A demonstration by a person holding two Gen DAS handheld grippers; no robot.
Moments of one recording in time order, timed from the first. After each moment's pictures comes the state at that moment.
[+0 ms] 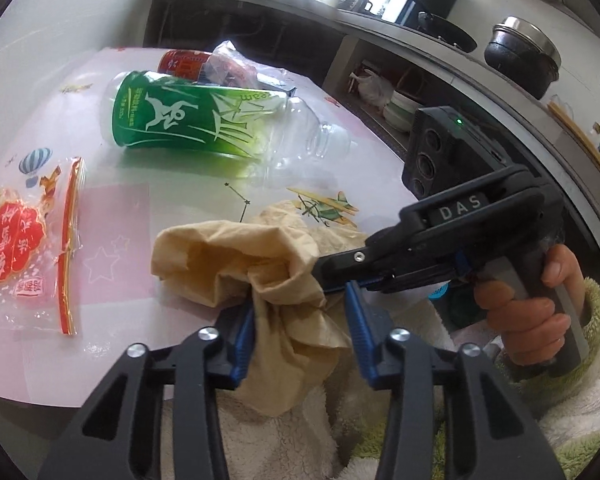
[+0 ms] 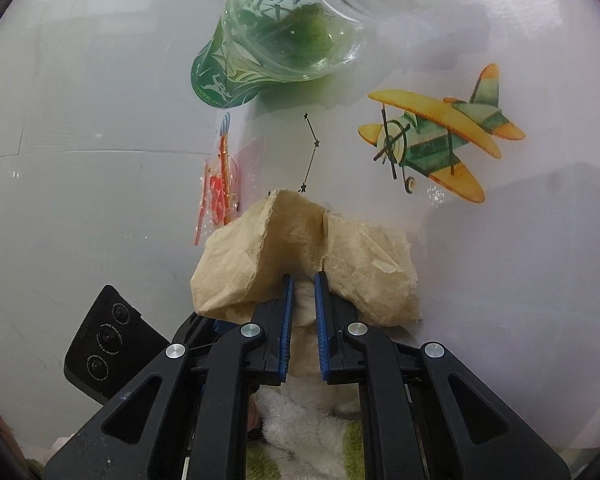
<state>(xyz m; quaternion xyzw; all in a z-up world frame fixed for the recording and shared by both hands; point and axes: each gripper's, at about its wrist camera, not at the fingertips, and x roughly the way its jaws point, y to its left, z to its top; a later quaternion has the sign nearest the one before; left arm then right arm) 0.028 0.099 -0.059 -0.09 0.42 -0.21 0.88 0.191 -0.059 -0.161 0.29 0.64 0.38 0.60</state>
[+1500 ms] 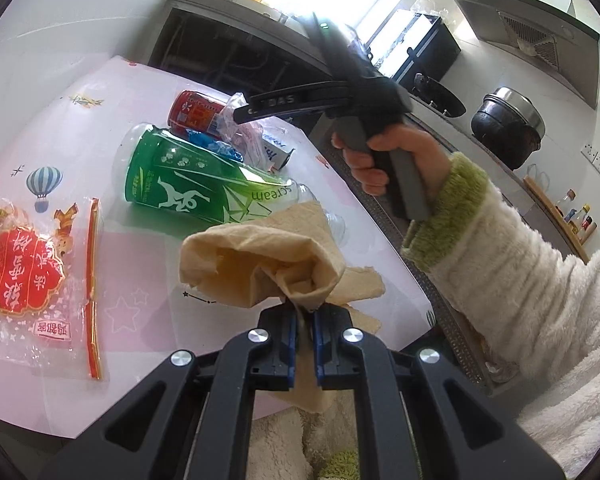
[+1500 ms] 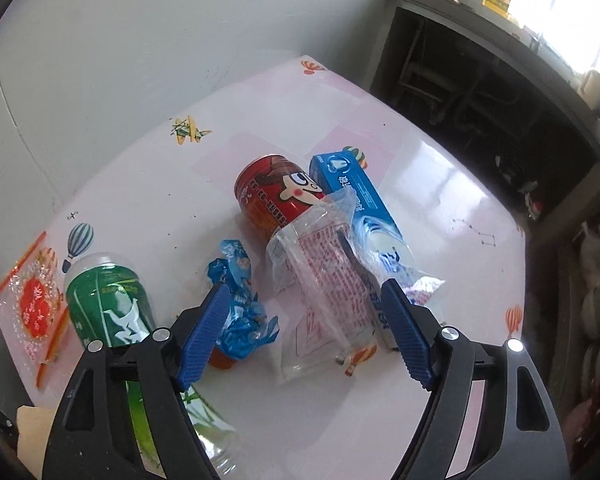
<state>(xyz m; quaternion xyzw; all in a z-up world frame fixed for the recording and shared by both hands) 0.038 0.144 -0.028 -0.19 0.35 -0.24 0.89 0.357 0.037 -0.046 -0.23 0.42 0.26 0.84</state>
